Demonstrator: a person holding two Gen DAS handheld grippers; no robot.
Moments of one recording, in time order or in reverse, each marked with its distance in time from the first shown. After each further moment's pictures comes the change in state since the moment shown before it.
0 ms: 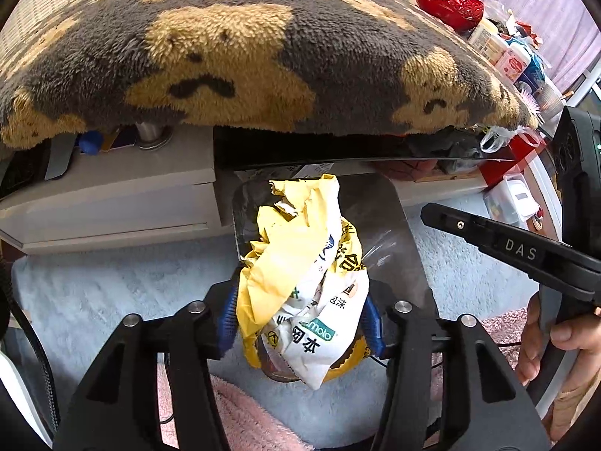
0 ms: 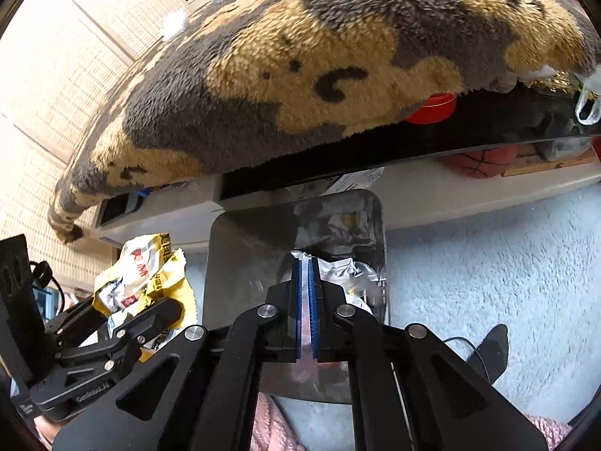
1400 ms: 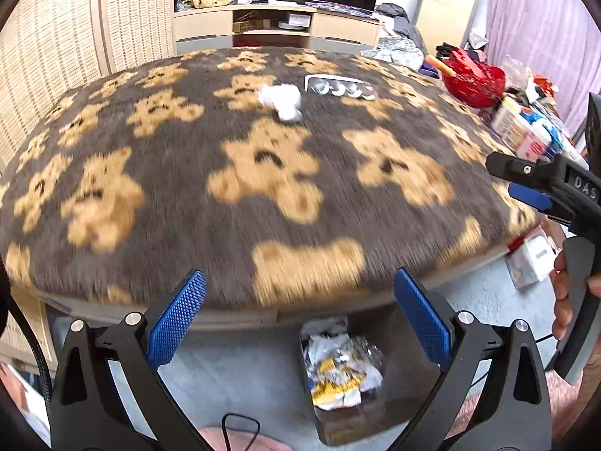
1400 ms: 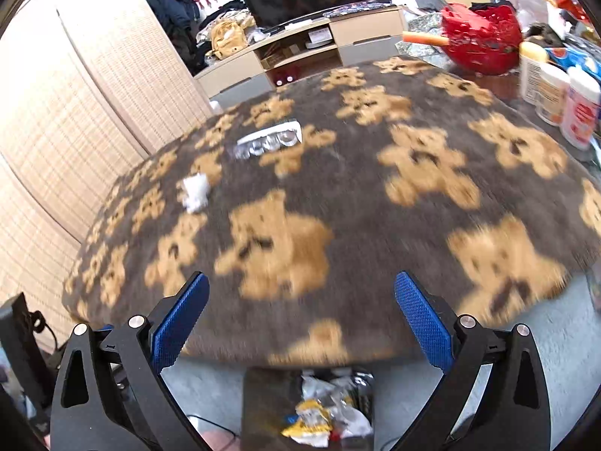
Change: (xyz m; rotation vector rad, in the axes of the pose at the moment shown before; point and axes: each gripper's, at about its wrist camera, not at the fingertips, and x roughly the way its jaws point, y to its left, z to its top) left arm -0.069 0.031 0.123 -0.001 -0.204 0.123; right arm -0.075 0.031 0.150 -0.023 -0.280 0.002
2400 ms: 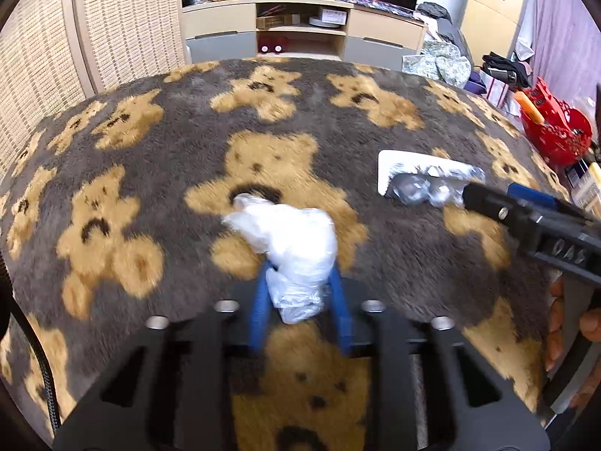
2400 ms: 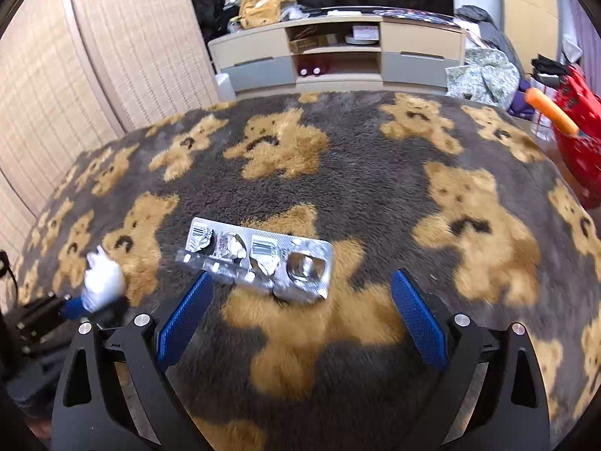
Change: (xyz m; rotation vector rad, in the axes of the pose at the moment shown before) left arm 0.149 0.034 0.155 -0.059 0.022 0.104; right arm 0.178 0.034 0.134 -0.270 0.062 -0.067
